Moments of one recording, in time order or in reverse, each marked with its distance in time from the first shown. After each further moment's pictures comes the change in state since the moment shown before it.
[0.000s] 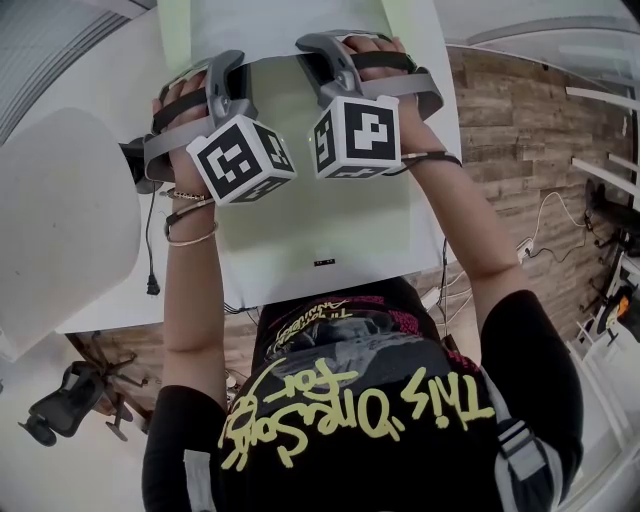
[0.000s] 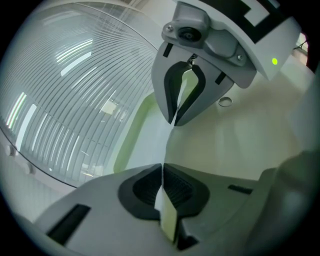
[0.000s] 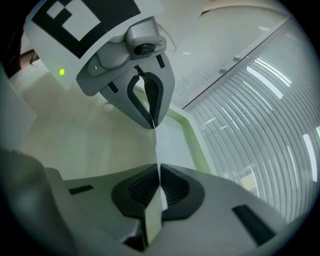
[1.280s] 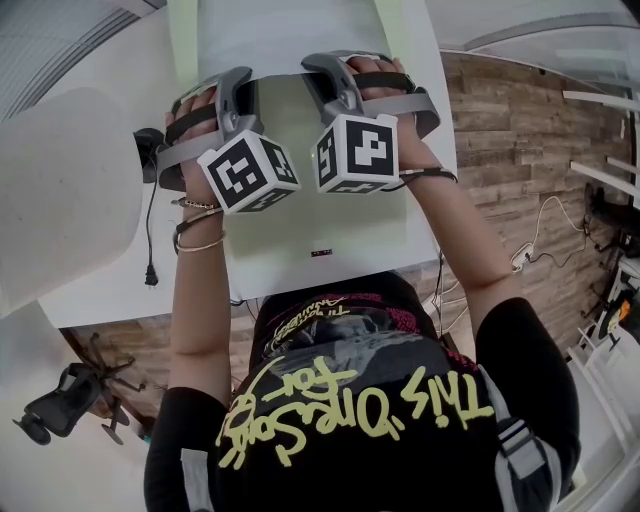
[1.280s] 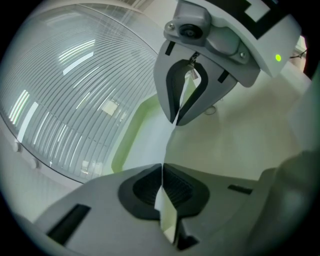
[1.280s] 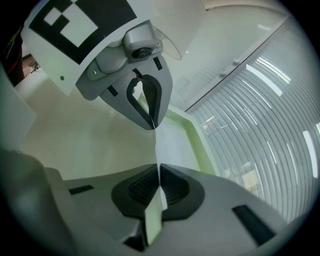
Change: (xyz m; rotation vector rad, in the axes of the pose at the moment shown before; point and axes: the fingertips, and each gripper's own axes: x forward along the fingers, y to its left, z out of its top) left arm -0.024 -0.023 0.002 -0.025 -0.011 -0.003; right arm -0.027 0.024 0.002 0.023 0.013 0.014
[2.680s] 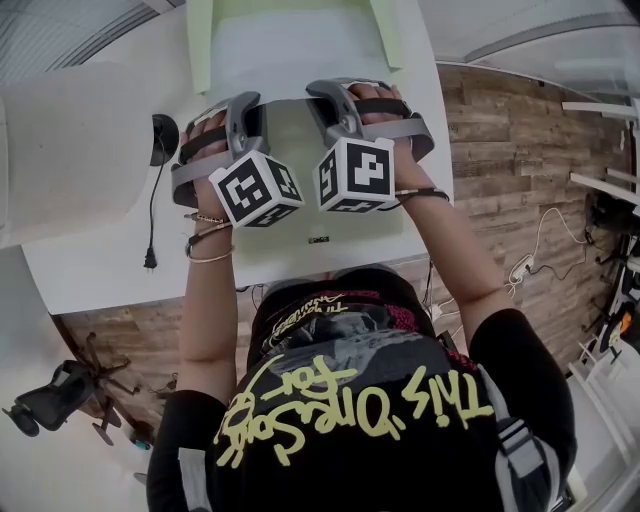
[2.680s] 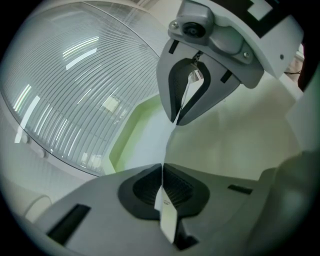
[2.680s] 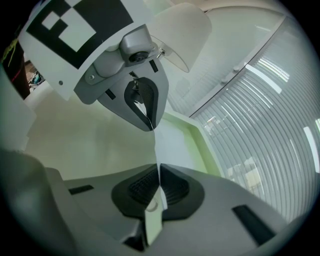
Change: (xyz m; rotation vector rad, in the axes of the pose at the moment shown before) left arm -0.033 -0.035 -0.007 -0.054 0.015 -0.018; right arm -0.030 0.037 0.007 0.028 -0.009 0.023
